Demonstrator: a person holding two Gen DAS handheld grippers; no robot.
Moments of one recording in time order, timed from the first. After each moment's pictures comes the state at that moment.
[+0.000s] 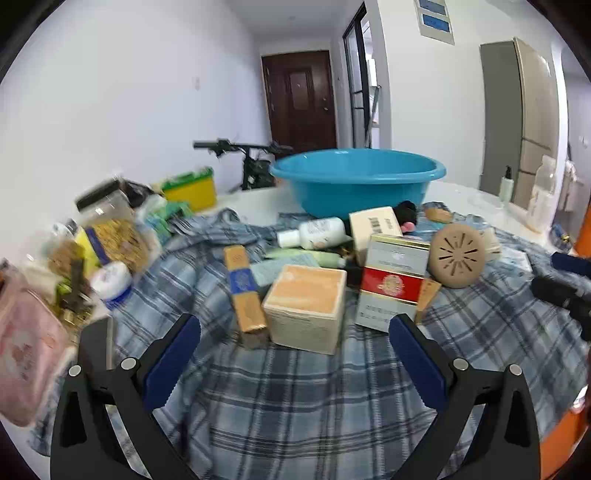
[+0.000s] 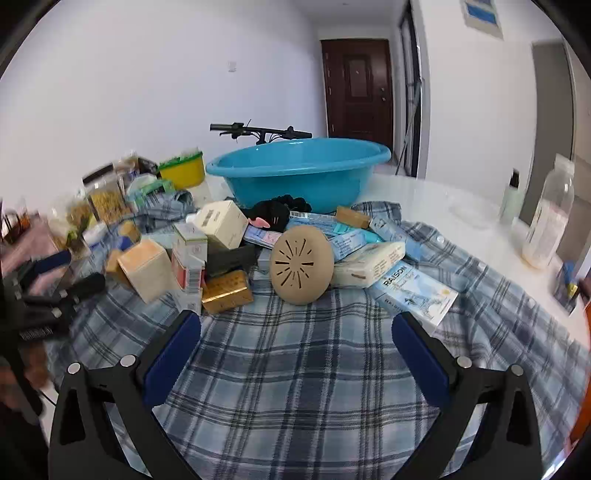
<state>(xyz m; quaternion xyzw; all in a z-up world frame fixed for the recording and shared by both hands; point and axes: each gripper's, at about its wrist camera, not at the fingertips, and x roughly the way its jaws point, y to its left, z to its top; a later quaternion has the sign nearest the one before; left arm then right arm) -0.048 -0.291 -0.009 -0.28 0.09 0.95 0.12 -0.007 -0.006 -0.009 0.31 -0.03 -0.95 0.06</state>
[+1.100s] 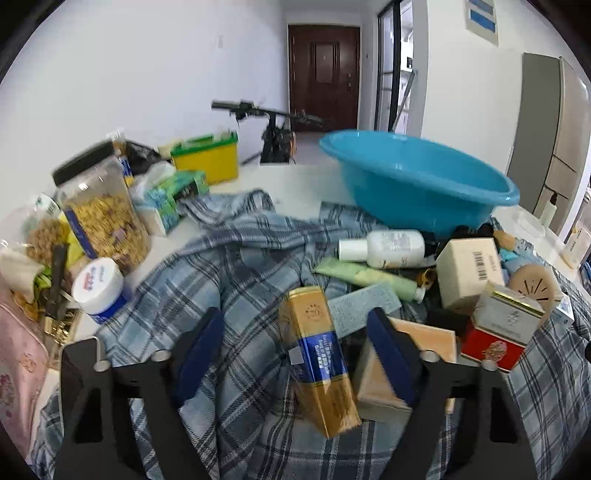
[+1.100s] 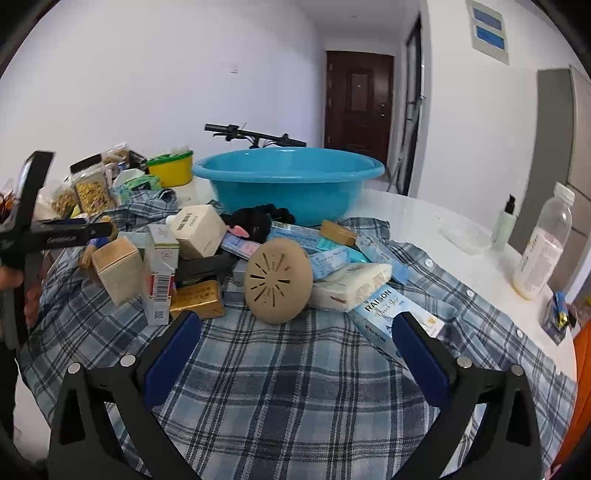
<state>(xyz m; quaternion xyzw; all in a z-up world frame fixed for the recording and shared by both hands) -0.171 -0.331 -0.027 -0.36 0.04 0.93 0.10 -0.024 -0.004 -0.014 0.29 0.03 -0.95 0.05</state>
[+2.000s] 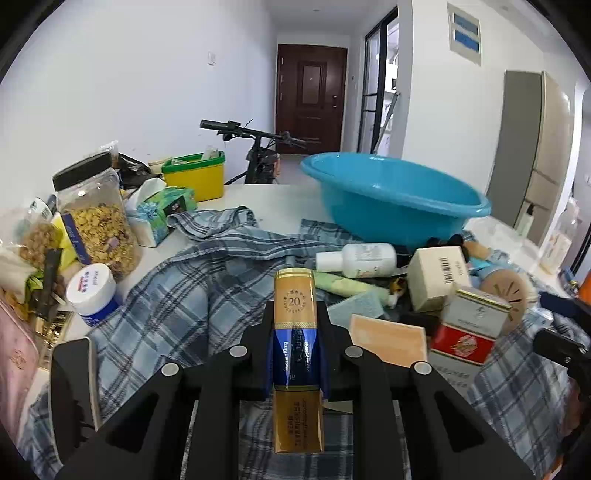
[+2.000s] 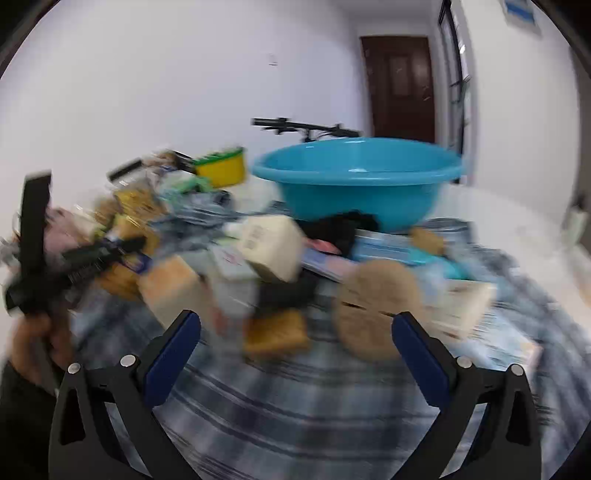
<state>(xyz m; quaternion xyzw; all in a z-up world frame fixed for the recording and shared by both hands) -0.142 -0.337 -0.015 -0.31 0.01 0.94 0.14 -0.075 -0.047 -0.017 0.31 -0.04 -0.93 0.17</state>
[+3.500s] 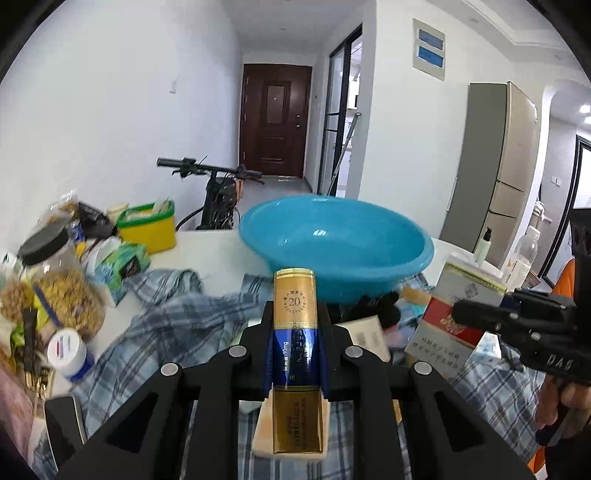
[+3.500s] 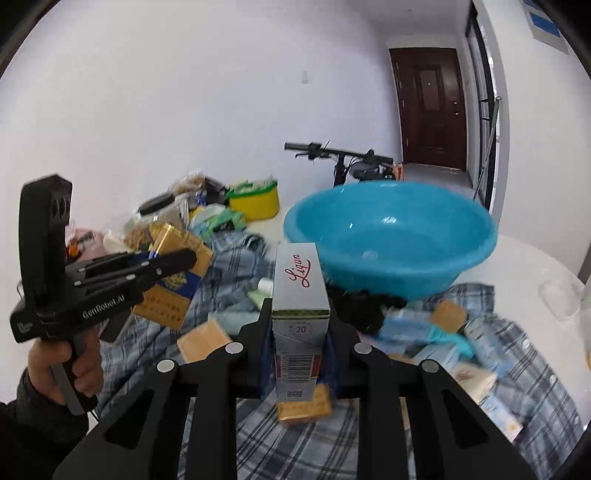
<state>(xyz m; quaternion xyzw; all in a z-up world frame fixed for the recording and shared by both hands) -0.146 -0.281 0.060 -0.27 0.02 0.94 0.21 -0.104 -0.049 0.052 0.29 -0.03 -0.93 0.21</state>
